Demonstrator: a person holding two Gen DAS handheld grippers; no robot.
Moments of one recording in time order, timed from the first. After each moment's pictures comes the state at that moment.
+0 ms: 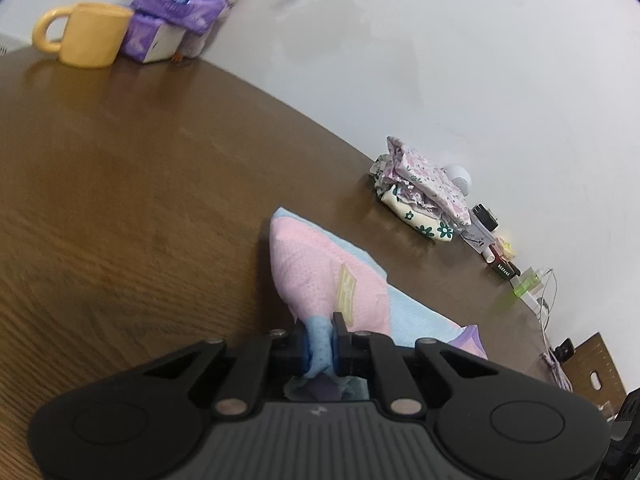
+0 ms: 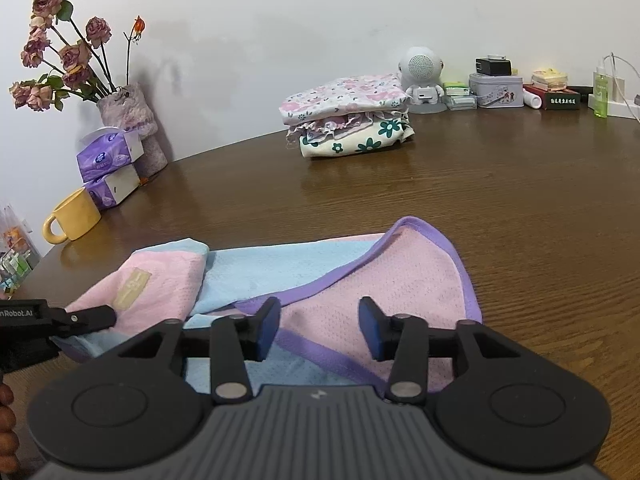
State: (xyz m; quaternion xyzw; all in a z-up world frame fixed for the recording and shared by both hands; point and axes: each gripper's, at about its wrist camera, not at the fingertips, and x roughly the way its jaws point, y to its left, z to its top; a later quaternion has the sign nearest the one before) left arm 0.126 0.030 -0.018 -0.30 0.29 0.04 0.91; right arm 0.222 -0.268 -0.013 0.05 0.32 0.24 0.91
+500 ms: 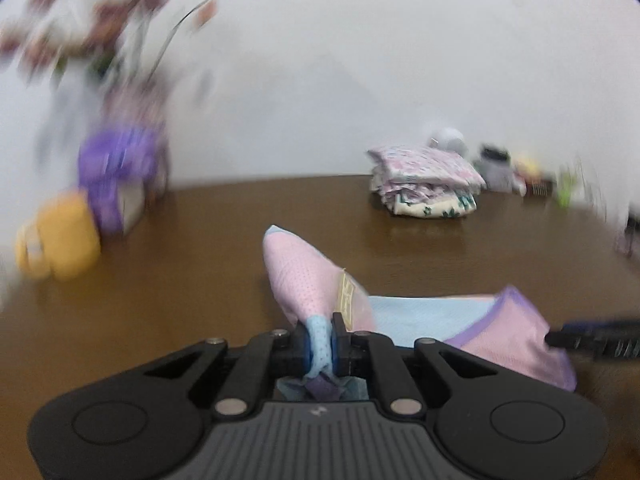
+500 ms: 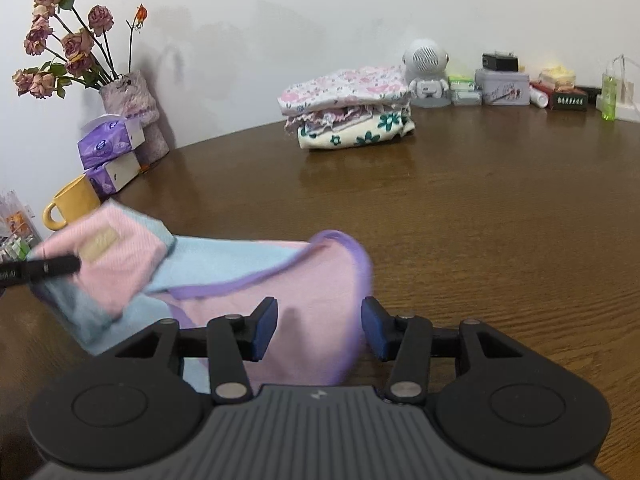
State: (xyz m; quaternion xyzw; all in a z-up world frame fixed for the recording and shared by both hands) left arm 0.141 -0.007 0.035 0.03 0.27 0.06 0.96; right arm 0.235 -0.276 -0.015 0.04 0.34 0.26 0.90
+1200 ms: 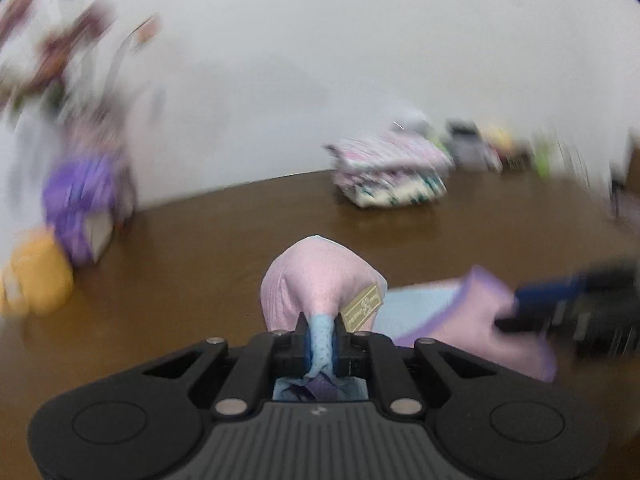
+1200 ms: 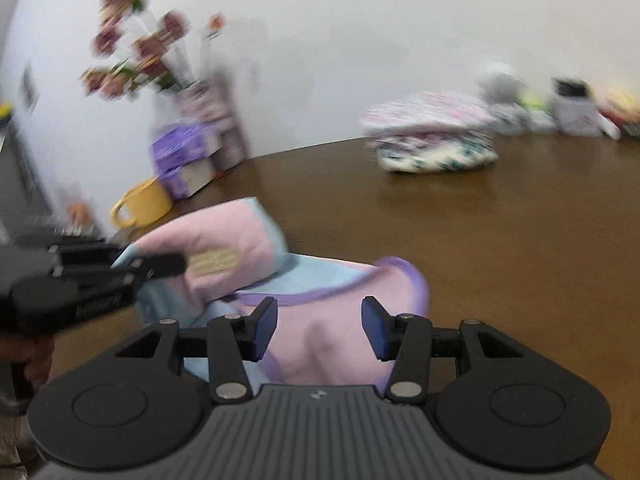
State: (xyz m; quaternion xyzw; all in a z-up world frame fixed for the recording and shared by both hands) left arm 0.154 -0.015 0.029 -0.02 0.28 0.04 0.96; right arm 0.226 -0.247 0.006 0.02 0.30 0.37 0.88
